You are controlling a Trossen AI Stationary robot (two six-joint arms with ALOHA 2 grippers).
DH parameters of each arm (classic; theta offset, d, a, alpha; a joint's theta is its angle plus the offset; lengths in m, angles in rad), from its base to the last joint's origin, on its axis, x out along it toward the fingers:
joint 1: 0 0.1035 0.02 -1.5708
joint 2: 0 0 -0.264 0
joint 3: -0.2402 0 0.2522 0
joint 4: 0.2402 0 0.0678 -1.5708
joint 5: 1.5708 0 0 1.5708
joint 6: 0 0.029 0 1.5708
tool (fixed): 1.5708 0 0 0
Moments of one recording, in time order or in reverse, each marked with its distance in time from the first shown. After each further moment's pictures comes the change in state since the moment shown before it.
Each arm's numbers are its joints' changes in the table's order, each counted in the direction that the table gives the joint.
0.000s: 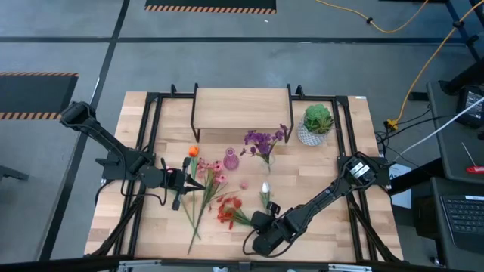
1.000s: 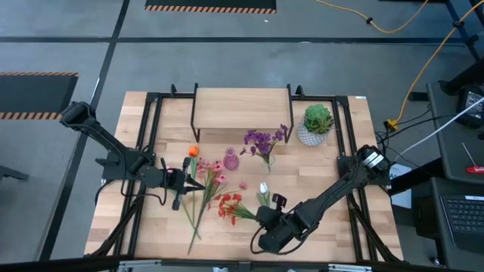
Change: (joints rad) left arm 0.000 0.000 0.000 -0.007 0.000 0.000; right arm 0.008 -0.172 -0.081 0.278 0.084 -0.070
